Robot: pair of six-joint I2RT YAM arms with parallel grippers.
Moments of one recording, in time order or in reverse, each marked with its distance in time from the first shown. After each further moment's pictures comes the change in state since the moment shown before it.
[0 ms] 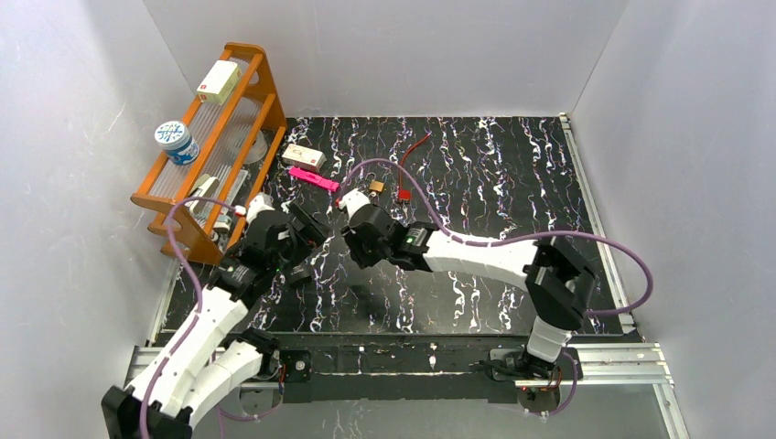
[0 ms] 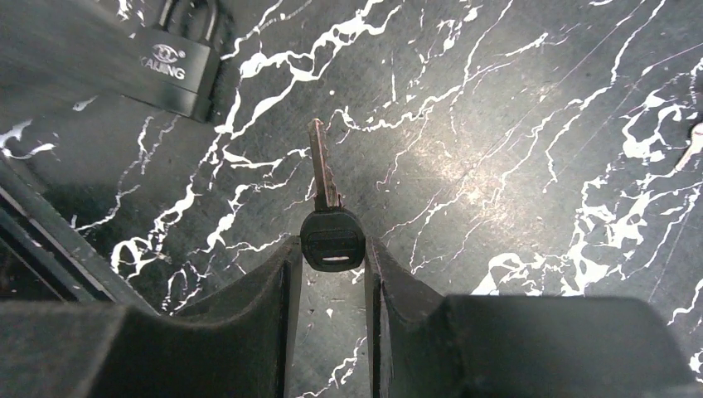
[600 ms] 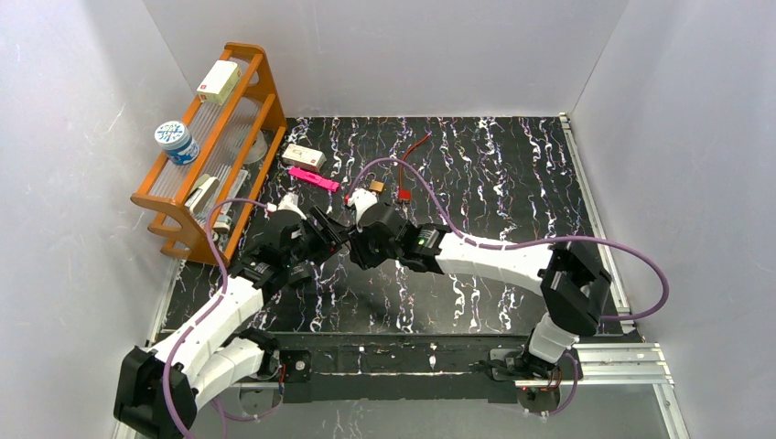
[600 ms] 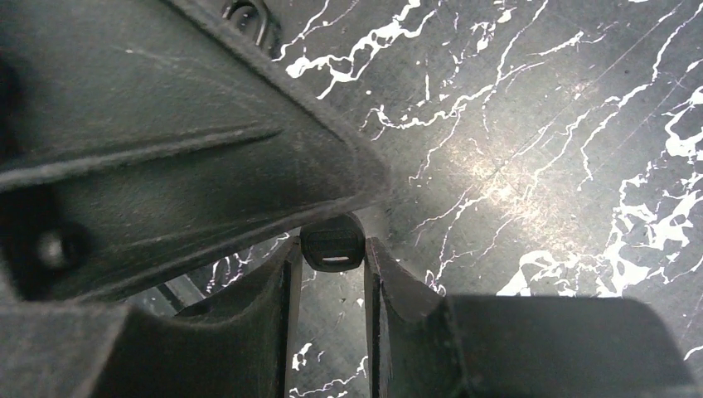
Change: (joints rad) left arm 0.000 0.174 -0.174 0.448 0.354 -0.079; right arm -0.018 -0.100 -0.094 0.080 -0.083 0.055
